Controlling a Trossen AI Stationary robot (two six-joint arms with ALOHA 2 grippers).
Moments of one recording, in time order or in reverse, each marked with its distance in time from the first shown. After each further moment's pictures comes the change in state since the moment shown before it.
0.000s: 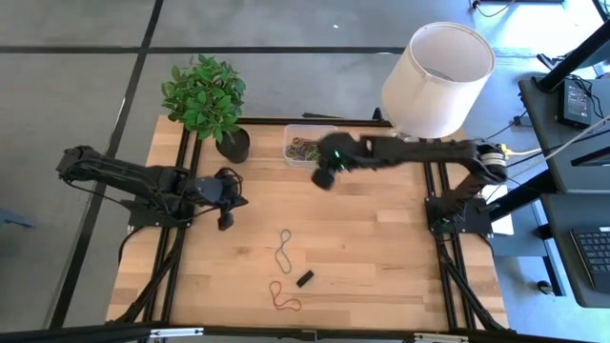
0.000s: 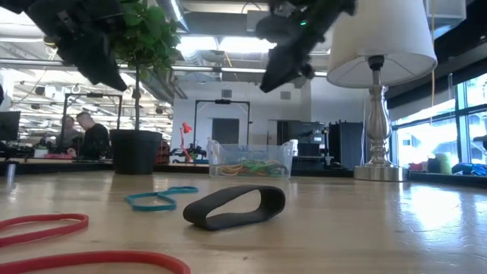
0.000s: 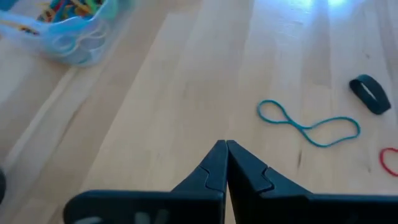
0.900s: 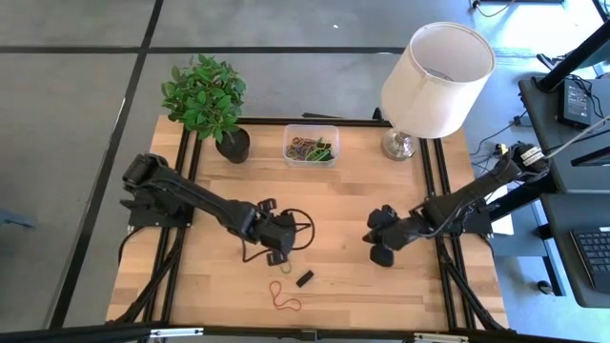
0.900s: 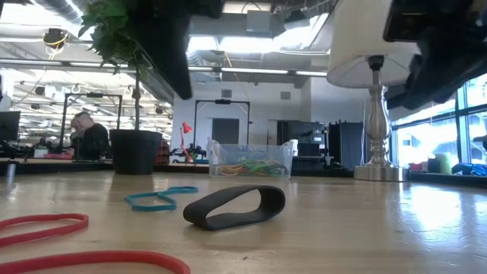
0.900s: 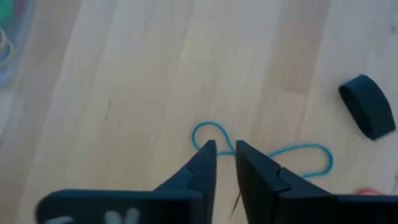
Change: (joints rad) left arm -0.197 0.929 0.760 -0.286 -0.088 -0.188; right arm 0.674 -0.434 -0.662 0.145 0.043 0.531
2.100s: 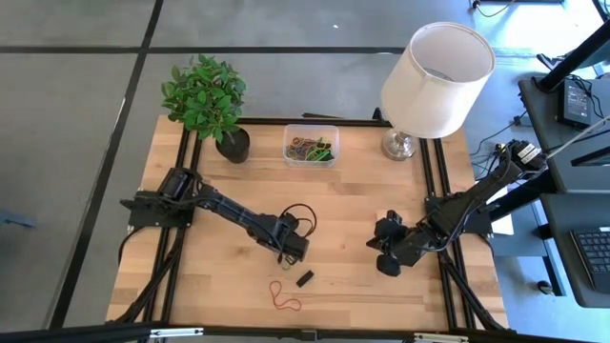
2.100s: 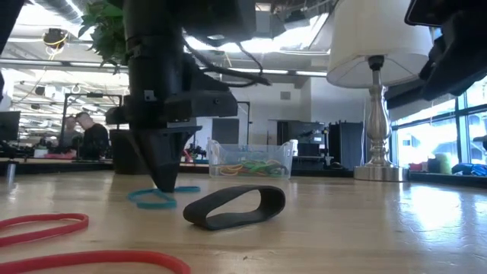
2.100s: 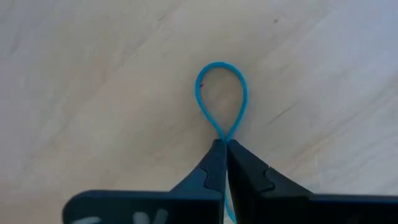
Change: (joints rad) left arm 0.038 0.307 0.025 -0.003 0.120 -0.612; right arm 0.152 0.000 0.000 -0.012 0.166 0.046
